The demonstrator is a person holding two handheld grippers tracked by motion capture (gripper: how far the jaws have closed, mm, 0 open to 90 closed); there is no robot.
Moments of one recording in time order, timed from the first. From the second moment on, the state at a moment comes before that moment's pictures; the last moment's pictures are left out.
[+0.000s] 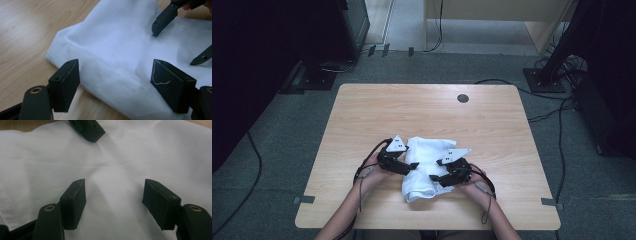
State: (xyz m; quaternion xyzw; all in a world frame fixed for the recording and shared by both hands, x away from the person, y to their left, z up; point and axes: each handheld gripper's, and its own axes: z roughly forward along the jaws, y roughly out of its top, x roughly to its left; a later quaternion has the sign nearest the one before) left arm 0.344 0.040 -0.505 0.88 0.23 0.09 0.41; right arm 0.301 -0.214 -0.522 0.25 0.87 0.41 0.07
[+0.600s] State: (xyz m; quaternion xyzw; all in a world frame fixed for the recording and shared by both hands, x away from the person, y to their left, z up) left arm 0.359 0.040 -0.515 0.86 0.26 0.11 0.42; right arm 0.316 -0.216 -0.526 0.25 0.86 0.42 0.12
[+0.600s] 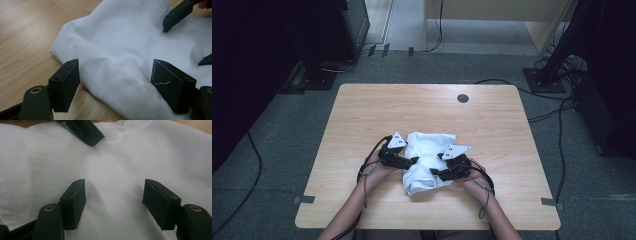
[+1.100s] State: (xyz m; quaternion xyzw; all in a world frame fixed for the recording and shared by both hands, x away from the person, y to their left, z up) left arm 0.319 0.039 -0.503 0.86 0.26 0.09 0.44; right arm 0.301 -0.209 -0.518 0.27 0.85 0.43 0.09
